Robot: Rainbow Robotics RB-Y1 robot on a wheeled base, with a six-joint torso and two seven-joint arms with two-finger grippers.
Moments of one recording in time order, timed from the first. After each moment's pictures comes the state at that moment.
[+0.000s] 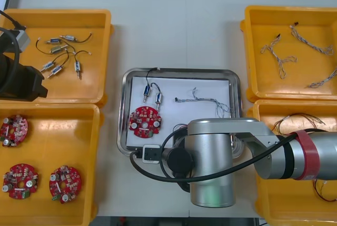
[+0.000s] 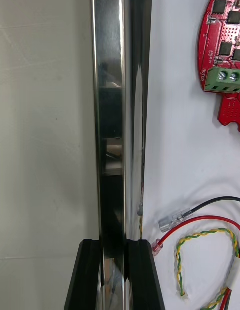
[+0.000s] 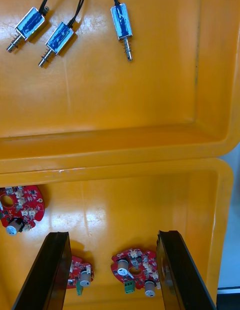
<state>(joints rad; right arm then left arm) -0.86 -0.58 1.29 -2.05 -0.47 1.48 1.50 -0.37 1.02 0.01 -2.18 1.00 1.78 -0.98</state>
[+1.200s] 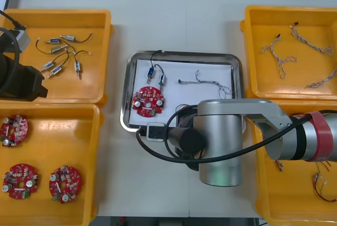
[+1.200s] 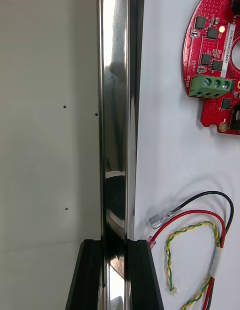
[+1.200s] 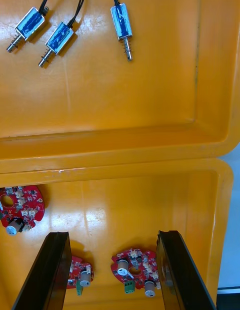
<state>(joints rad) -0.95 -0.66 1.28 -2.05 -0.45 1.39 1.50 -0.37 1.02 0.01 -2.18 1.00 1.78 -0.98</state>
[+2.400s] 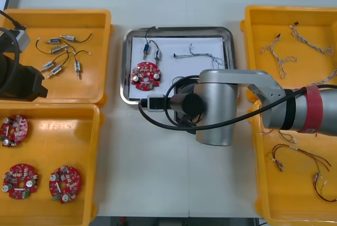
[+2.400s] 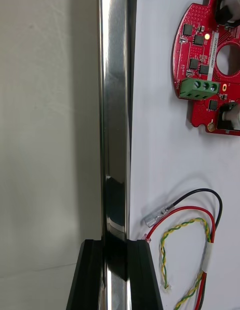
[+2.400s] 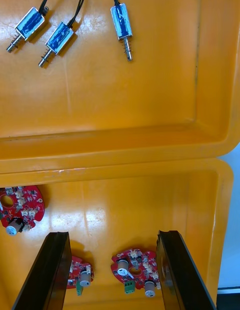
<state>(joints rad) -1.06 -0.66 1.28 -1.82 -0.45 1.17 1.63 -0.37 1.02 0.01 -2.18 1.00 1.78 -0.98</state>
